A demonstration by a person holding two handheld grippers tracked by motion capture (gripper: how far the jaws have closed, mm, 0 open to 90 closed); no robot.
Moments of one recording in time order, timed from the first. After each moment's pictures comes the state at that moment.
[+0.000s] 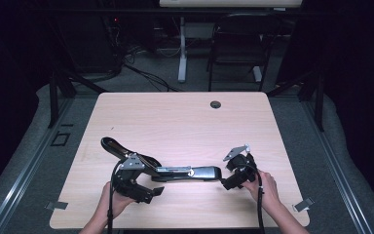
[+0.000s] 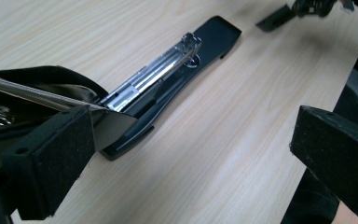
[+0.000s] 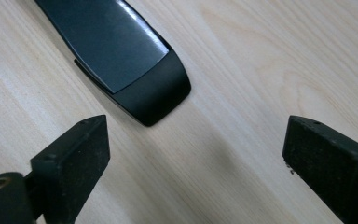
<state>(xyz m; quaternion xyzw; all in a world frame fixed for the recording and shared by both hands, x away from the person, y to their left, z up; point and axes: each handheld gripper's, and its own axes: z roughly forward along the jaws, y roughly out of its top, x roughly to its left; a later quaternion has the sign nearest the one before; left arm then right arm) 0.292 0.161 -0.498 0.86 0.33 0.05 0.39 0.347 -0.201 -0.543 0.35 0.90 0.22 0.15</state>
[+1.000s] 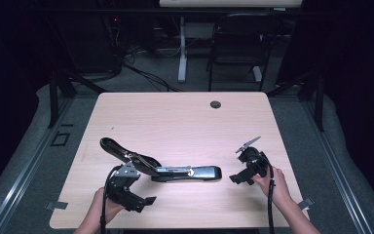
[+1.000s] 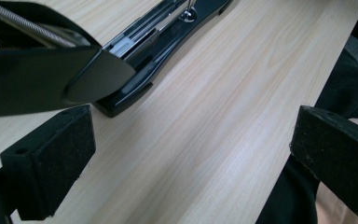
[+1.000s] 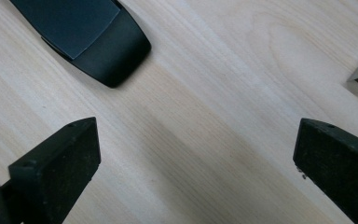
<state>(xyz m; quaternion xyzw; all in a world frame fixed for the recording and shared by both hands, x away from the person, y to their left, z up) 0.281 0.180 -0.507 0.88 0.32 0.03 0.36 0.364 -0.236 -0.535 0.41 0.89 0.20 0.06</state>
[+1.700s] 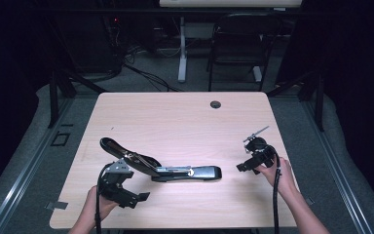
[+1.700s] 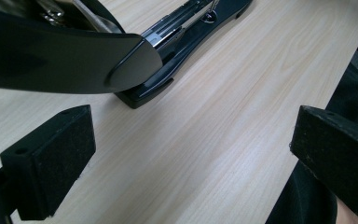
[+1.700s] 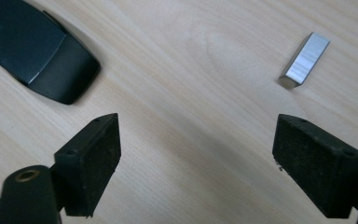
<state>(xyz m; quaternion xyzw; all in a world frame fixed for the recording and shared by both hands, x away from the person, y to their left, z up) 0.286 0.199 -0.506 0.86 0.34 0.04 0.37 0.390 -0.257 -0.520 0.46 0.87 0.19 0.06</state>
